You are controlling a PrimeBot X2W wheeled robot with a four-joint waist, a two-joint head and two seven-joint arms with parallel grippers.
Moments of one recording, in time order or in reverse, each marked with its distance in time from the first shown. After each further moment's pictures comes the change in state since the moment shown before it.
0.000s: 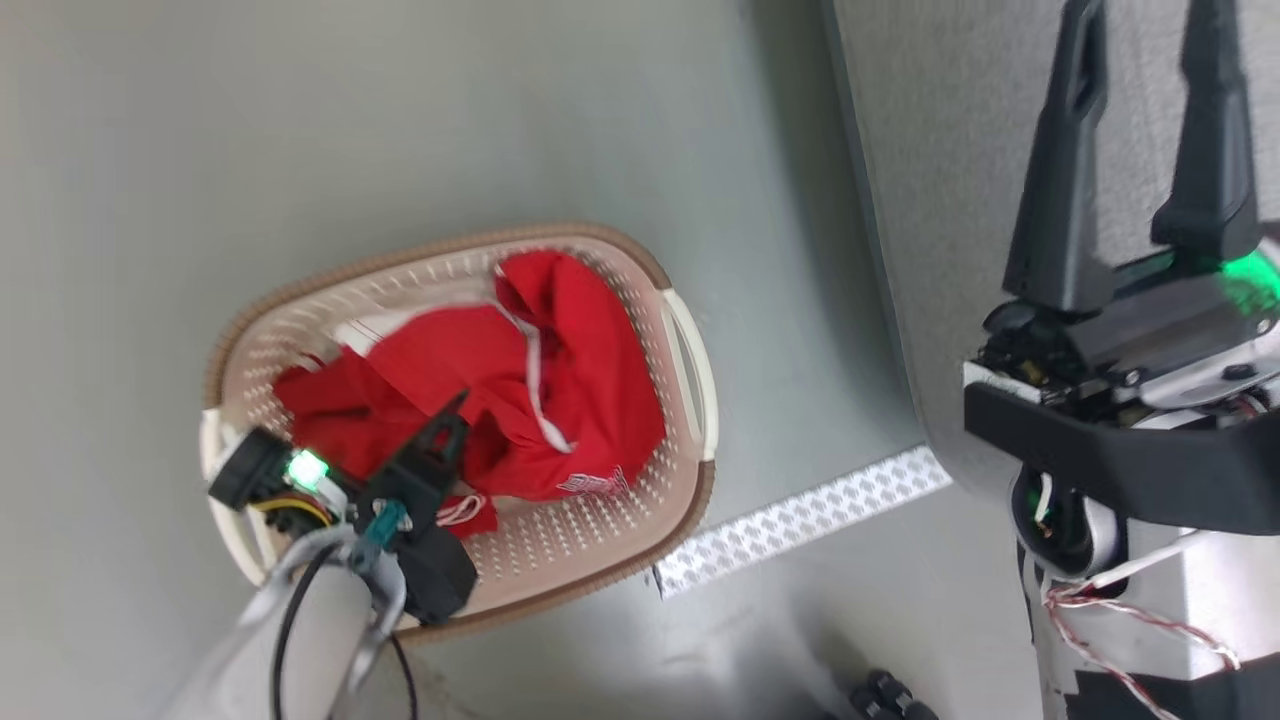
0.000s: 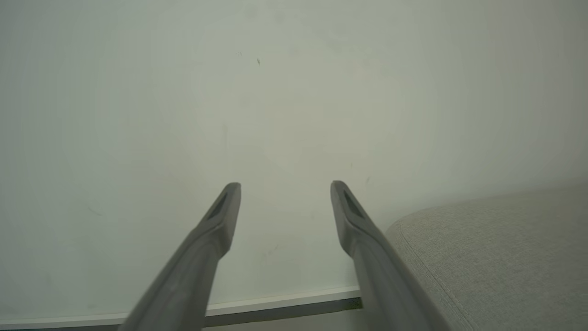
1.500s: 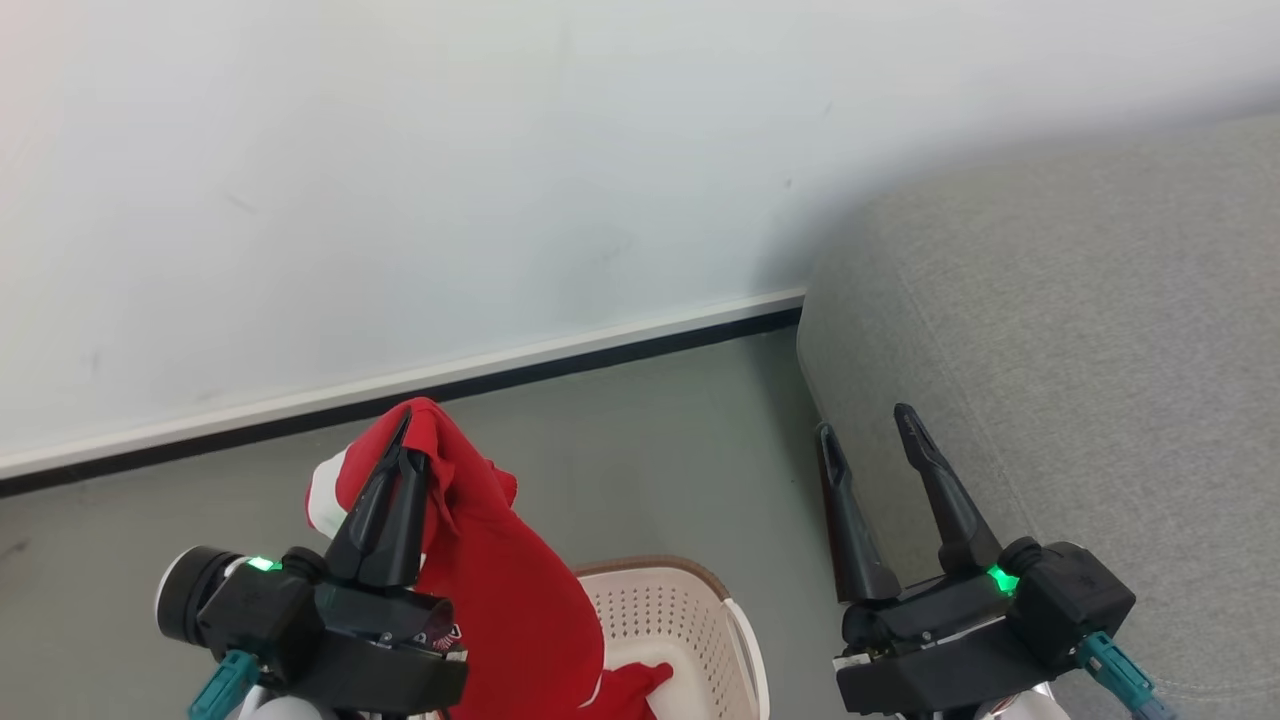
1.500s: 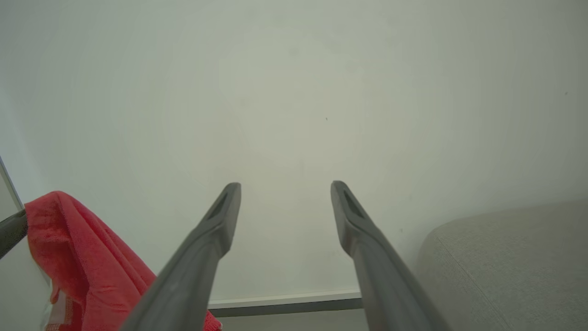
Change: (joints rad) left arm 0.463 -0.066 0.364 -0.705 -0.172 -0.013 0.000; right arm 0.412 -0.008 0.118 0.266 -0.008 0.000 0.000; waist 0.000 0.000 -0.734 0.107
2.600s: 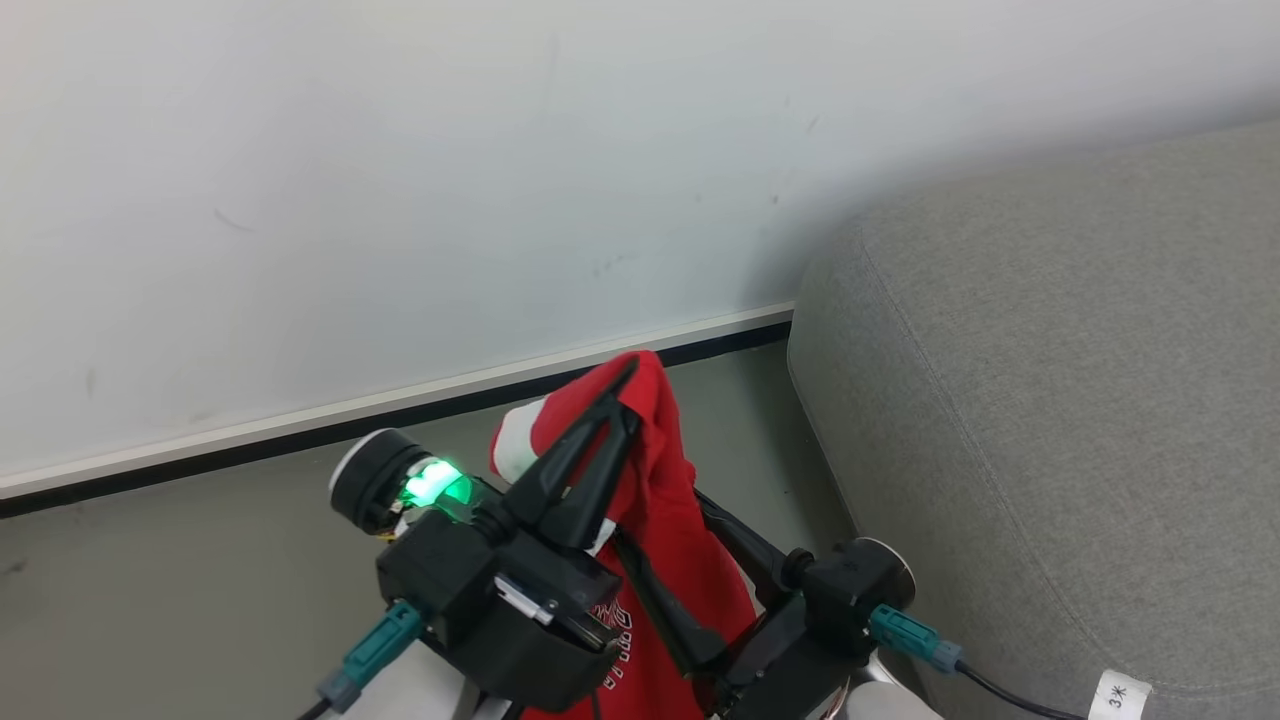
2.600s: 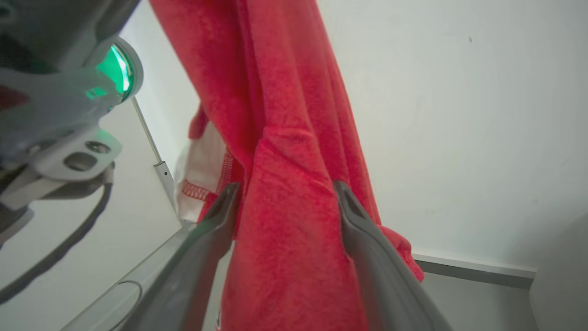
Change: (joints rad) left arm -0.163 -0.099 -0.165 -0.011 0.091 -0.150 0.000; right arm -0.220 -0.105 0.455 0.279 0.222 0.000 0.000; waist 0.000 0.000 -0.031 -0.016
